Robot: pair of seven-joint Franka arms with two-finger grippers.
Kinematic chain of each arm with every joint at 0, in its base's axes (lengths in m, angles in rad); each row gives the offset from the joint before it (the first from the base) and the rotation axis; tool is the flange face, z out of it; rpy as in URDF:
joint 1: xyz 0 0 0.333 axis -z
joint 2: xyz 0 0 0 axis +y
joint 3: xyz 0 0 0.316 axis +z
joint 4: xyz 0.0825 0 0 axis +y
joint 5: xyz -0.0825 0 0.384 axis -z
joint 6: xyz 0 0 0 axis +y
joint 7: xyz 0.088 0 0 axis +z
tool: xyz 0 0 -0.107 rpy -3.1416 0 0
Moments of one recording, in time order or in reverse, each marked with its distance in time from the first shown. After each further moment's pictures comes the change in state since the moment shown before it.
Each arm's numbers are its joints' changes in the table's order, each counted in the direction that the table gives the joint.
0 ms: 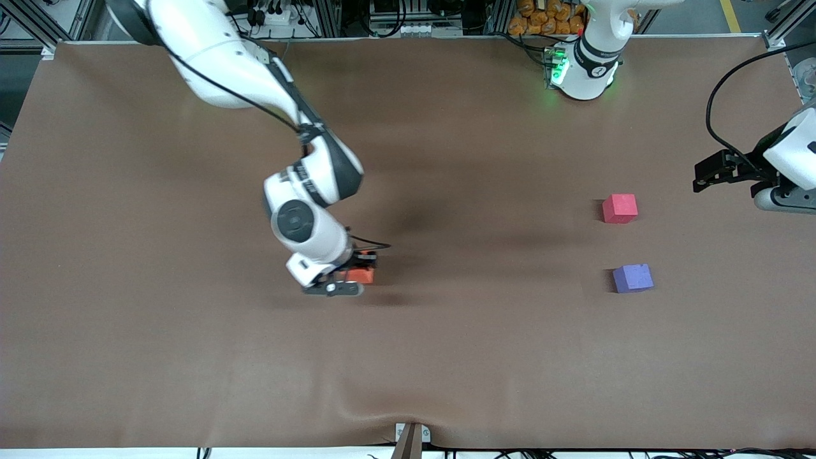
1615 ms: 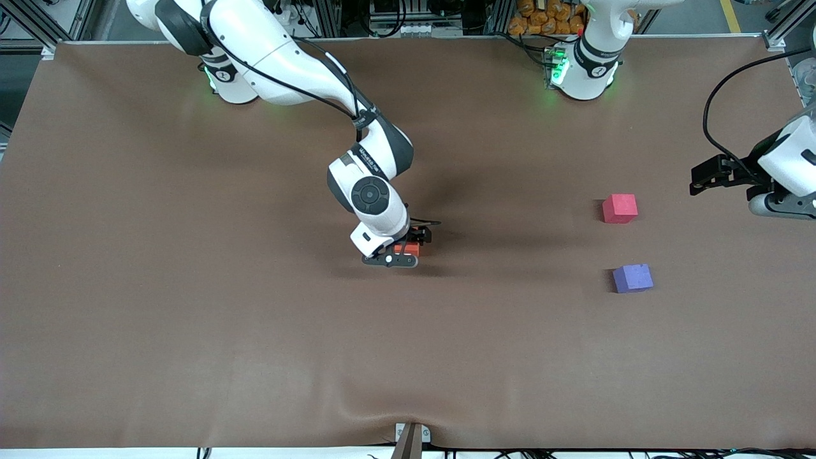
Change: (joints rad) left arm 0.000 0.014 0.000 -0.001 0.005 0.000 0.000; right arm -0.147 0.081 -0.010 -0.052 -0.020 -0.005 -0.134
